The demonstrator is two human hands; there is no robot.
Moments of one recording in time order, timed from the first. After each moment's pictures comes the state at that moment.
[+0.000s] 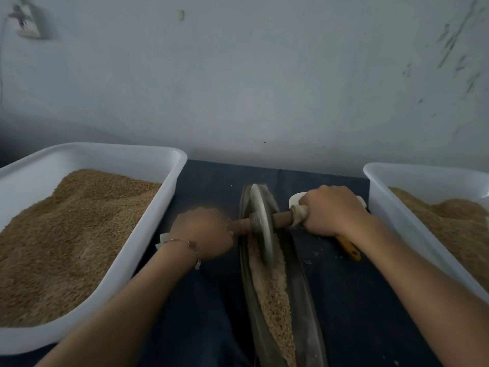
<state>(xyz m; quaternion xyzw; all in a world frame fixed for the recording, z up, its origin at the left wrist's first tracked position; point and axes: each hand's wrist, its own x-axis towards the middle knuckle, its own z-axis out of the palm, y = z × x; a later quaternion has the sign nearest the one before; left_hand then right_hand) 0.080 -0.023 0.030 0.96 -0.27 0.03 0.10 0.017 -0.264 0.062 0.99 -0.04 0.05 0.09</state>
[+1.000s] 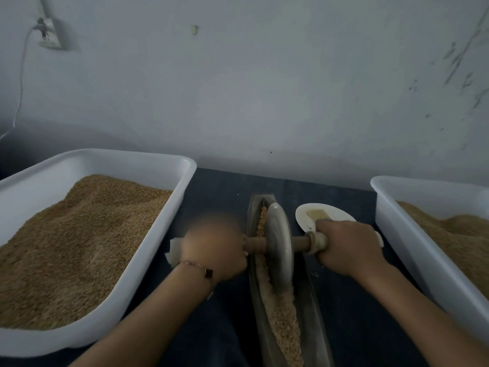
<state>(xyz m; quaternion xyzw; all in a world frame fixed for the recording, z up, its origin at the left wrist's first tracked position) 0.058 -0.025 0.032 0.95 -0.30 0.12 0.04 -0.017 -0.263 0.031 0.98 -0.07 0.15 0.08</state>
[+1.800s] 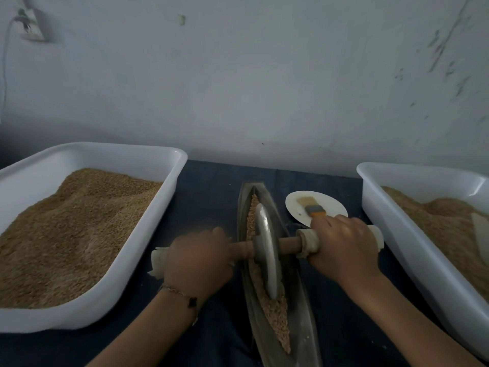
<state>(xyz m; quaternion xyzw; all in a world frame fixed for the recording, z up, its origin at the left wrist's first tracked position) 0.013 -0.008 0.011 0.91 -0.31 0.24 0.09 -0.058 -0.239 0.021 0.93 0.00 0.36 0.07</state>
